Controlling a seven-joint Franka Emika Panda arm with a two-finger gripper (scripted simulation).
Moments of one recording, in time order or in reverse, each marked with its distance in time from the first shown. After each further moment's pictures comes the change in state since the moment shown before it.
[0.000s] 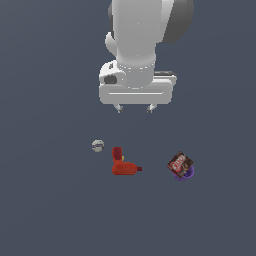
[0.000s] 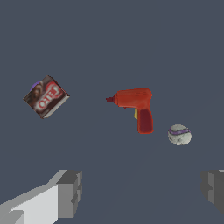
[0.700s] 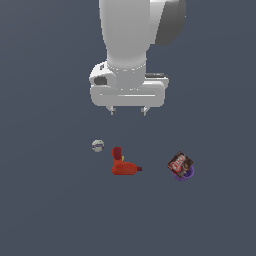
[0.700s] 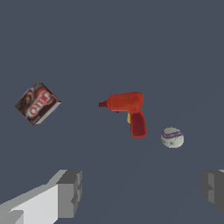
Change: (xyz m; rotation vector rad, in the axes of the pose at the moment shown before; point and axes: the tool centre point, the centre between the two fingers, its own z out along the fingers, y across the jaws) arm 0.010 0.021 -0.001 -0.002 0.013 0.023
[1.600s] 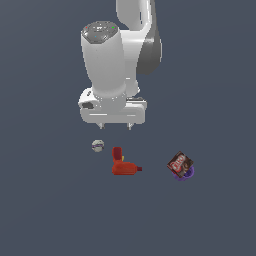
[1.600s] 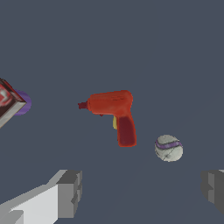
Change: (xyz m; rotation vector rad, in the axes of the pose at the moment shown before) arm 0.008 0.046 0.068 0.003 0.003 -0.010
